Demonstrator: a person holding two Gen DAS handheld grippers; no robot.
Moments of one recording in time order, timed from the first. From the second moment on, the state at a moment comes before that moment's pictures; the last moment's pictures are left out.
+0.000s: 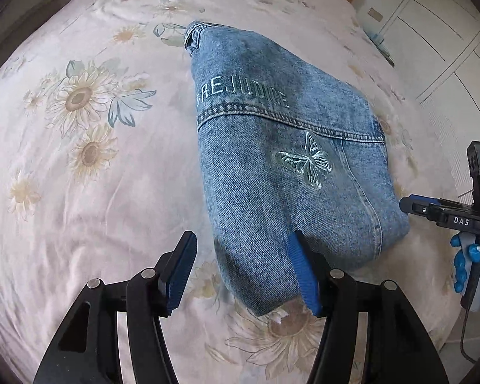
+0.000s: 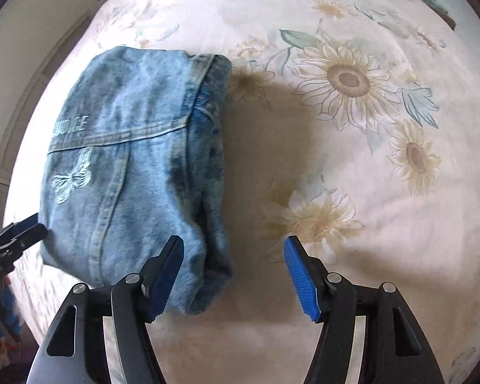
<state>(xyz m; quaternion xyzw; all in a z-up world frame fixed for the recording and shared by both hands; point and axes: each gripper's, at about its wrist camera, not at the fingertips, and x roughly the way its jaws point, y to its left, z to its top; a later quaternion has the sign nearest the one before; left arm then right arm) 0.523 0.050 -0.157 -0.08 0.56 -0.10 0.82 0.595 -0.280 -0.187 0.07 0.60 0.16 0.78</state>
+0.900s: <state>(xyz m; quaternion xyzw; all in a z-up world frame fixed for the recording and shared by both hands) 0.522 0.053 -0.166 -0.08 0.56 -0.07 0.82 0.657 -0.260 -0.186 0.00 0.60 0.10 0.80</state>
